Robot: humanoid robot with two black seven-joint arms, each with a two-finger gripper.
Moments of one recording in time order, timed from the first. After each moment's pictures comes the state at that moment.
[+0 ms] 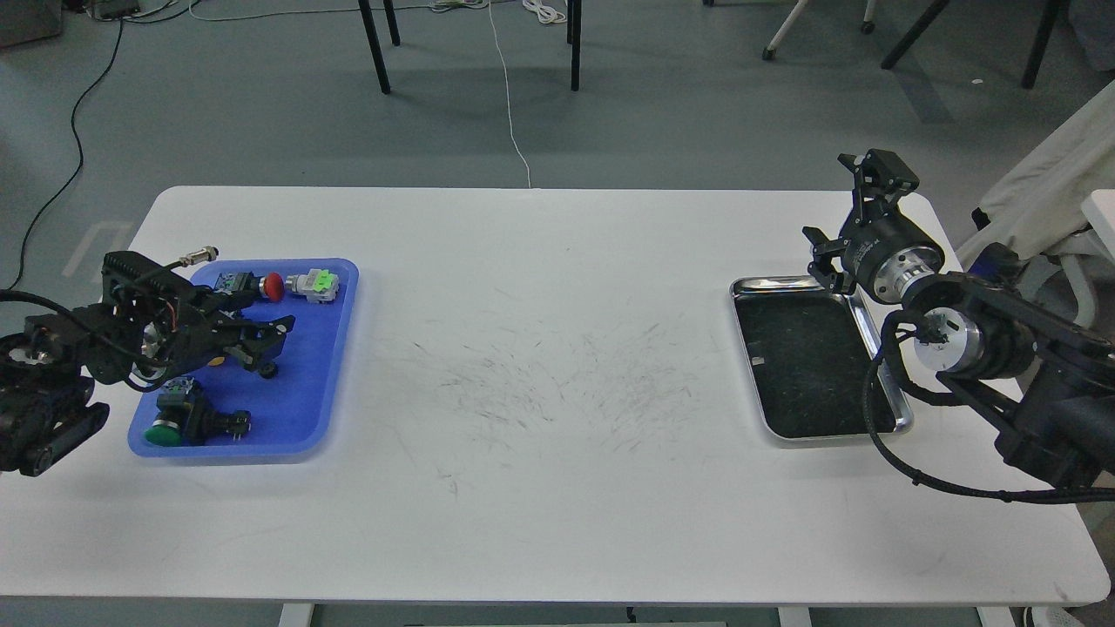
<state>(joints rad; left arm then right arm) -0.89 0.54 0.19 -0.48 1.54 0.20 -0.49 0.78 -0.49 0.46 0.95 0.01 -0.10 0.21</state>
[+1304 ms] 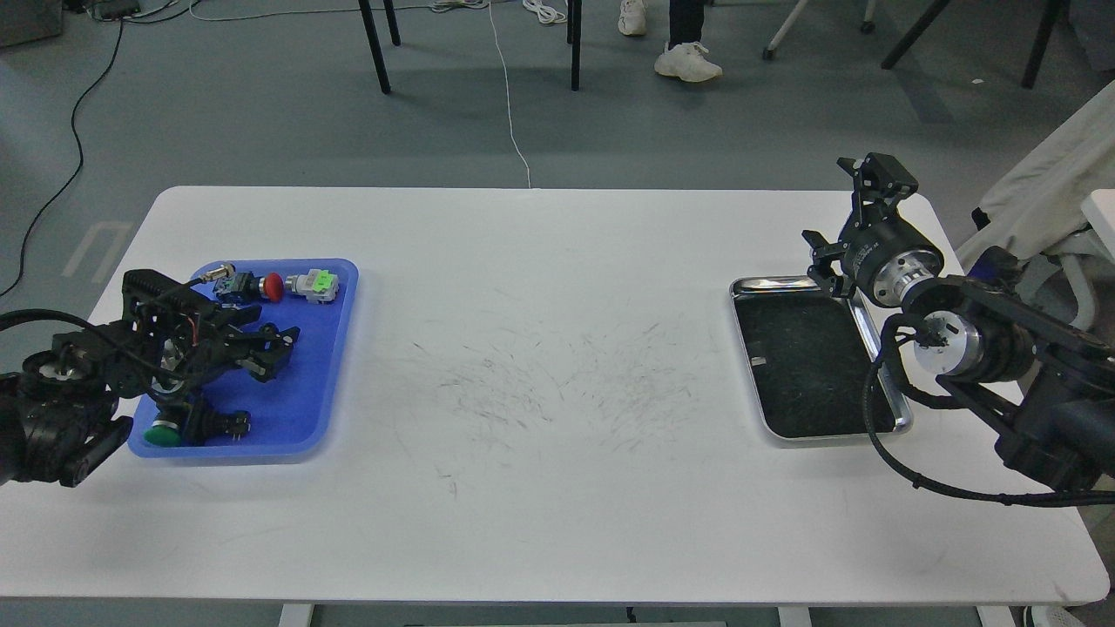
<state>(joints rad) -0.83 0.44 0.19 -0.34 1.52 0.20 -0.49 0.77 -0.49 0.46 0.95 0.01 -0.10 0.21</state>
